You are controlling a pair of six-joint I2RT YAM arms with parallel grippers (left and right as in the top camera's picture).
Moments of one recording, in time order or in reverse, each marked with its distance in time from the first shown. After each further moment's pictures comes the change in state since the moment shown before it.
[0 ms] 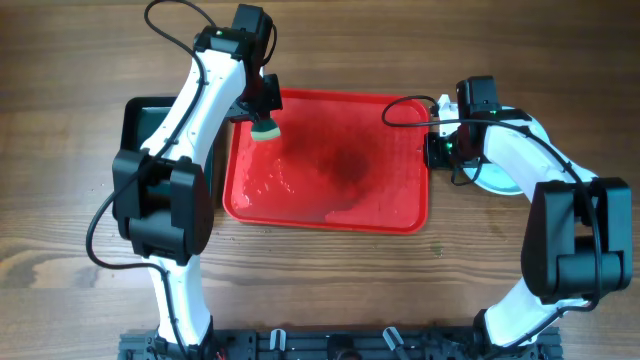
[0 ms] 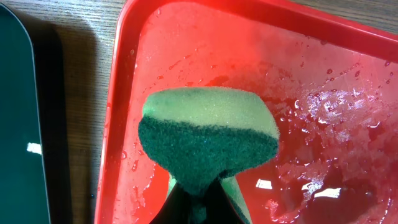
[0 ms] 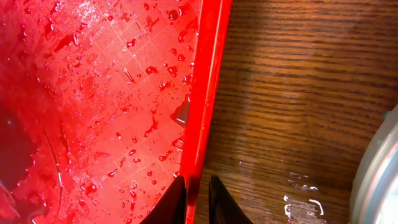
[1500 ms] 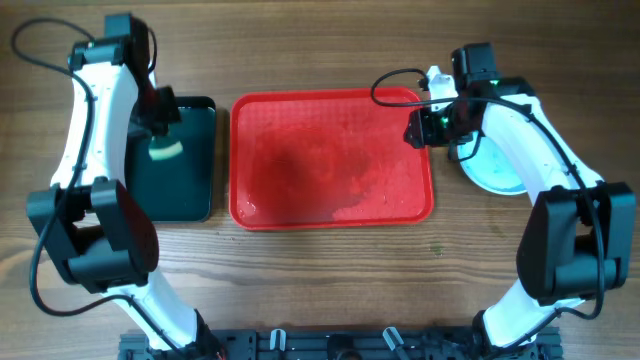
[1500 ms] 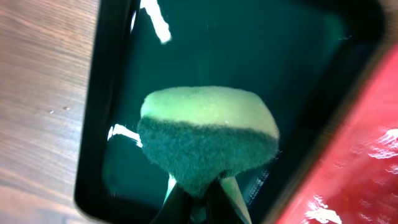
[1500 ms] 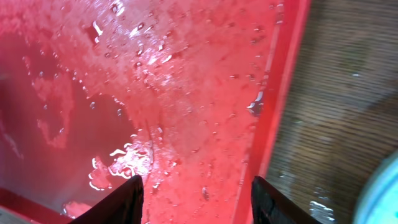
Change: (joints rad) left arm 0.394 -0.163 -0.189 -0.040 -0.137 0.235; right arm 0.061 -0.001 0.235 -0.204 -0.065 -0.051
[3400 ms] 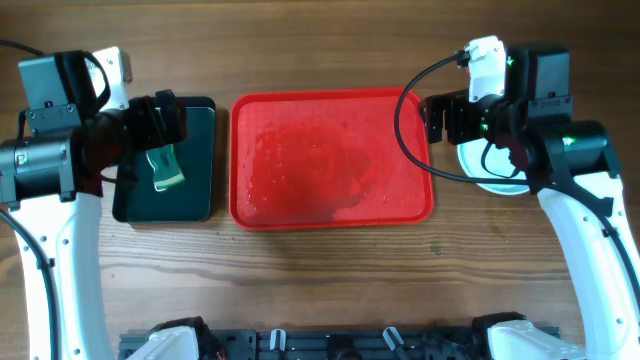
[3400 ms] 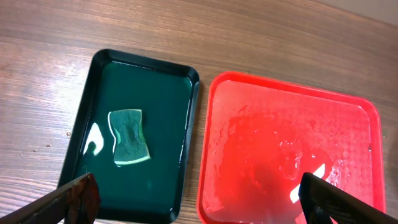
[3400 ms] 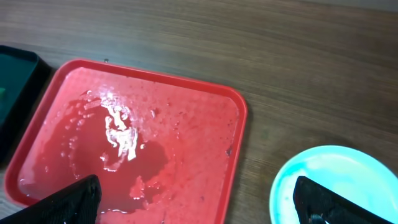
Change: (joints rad) left arm 0.013 -0.639 -0.160 0.087 0.298 0.066; right arm 0.024 -0.507 0.000 -0.006 0.093 -0.026
